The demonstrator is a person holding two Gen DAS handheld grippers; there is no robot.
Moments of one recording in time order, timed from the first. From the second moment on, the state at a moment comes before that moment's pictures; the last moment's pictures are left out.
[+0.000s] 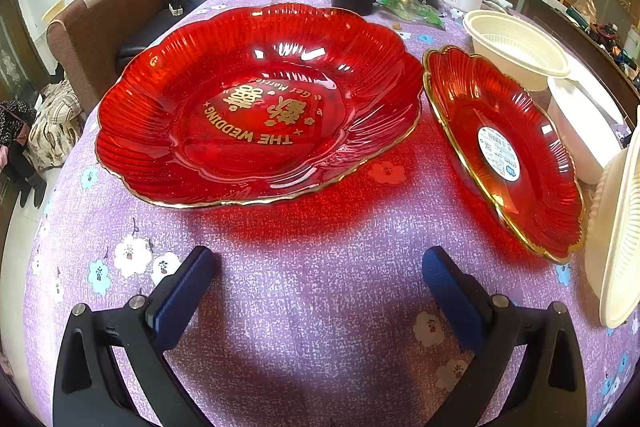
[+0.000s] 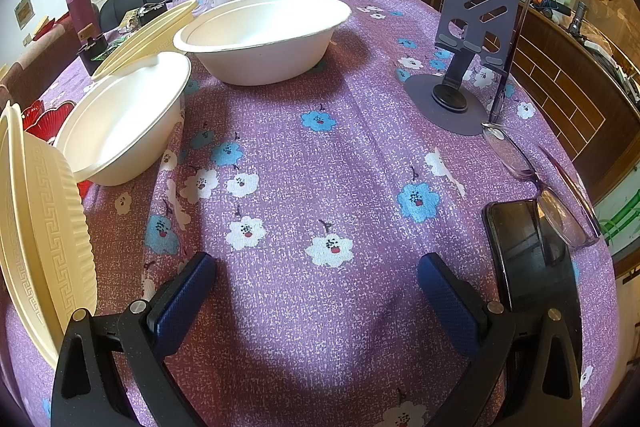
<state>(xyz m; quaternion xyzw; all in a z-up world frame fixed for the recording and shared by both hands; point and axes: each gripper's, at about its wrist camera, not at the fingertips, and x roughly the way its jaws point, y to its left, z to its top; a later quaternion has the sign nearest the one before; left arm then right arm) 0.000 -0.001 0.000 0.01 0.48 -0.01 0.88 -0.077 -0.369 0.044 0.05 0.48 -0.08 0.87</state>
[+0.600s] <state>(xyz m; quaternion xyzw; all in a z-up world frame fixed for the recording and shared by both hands) -0.042 0.009 0.020 -0.02 0.49 -0.01 0.87 -0.112 -0.375 0.071 0.04 0.51 -0.02 0.86</state>
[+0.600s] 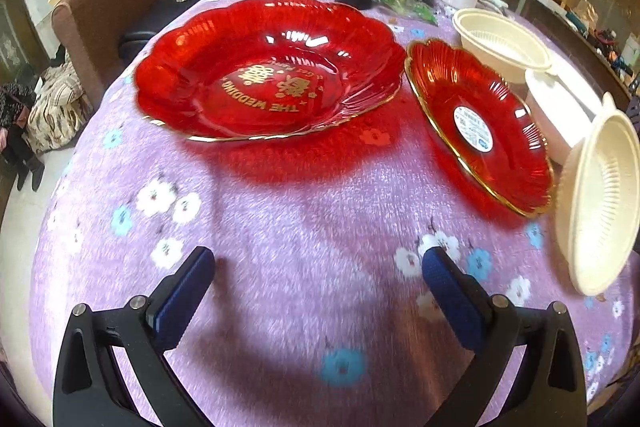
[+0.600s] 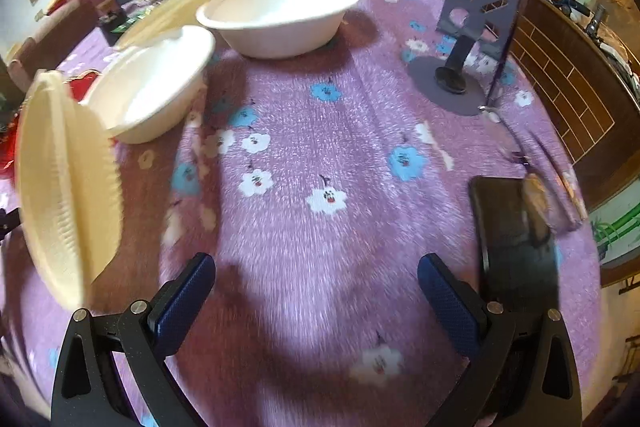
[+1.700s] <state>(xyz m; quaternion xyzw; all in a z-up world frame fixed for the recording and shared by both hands) 0.037 0.127 0.114 -0.08 0.52 0.01 0.85 0.065 -0.165 0.189 0.11 0.56 0.26 0.78</state>
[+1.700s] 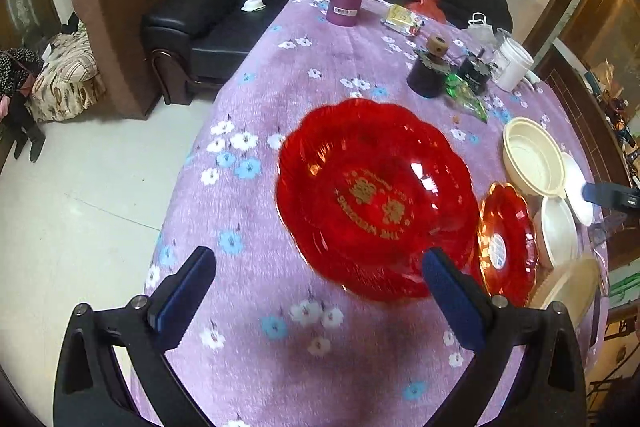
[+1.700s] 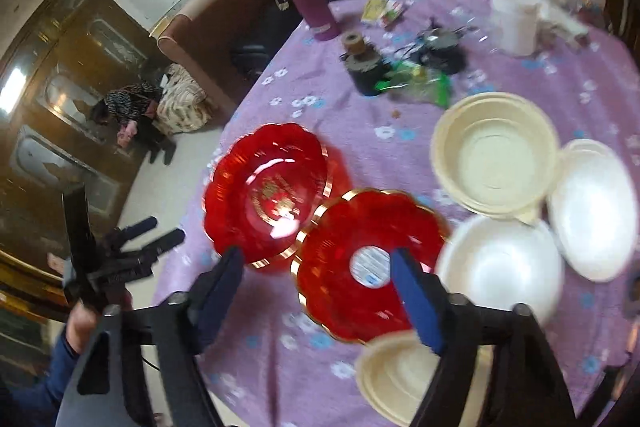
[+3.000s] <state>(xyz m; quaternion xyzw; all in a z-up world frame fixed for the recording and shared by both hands) 0.091 0.137 0.047 -0.04 0.56 0.03 0.83 0.138 -0.069 0.088 0.03 0.62 0.23 0.75</state>
